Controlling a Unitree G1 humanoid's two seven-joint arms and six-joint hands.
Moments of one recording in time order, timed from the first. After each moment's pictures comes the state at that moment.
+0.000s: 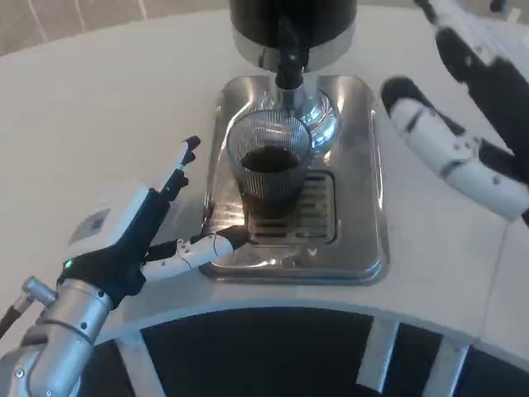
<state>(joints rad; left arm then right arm) -0.38 0.47 -0.06 0.25 0.48 -0.28 0.01 -0.39 -0.41 -0.02 -1.03 -0.77 0.63 0.71</state>
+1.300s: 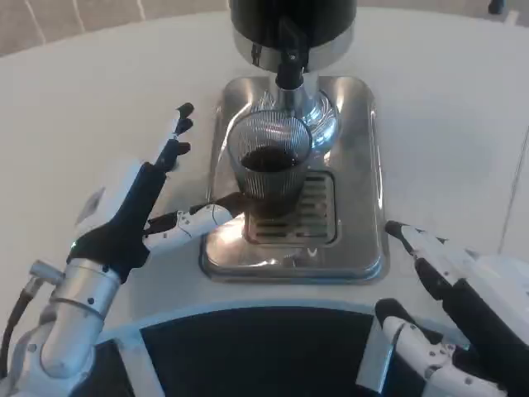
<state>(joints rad) -0.56 0.43 -0.06 0.61 0.36 -0.53 0.10 0.19 -0.01 -0.11 -1.03 -0.98 0.09 0.90</state>
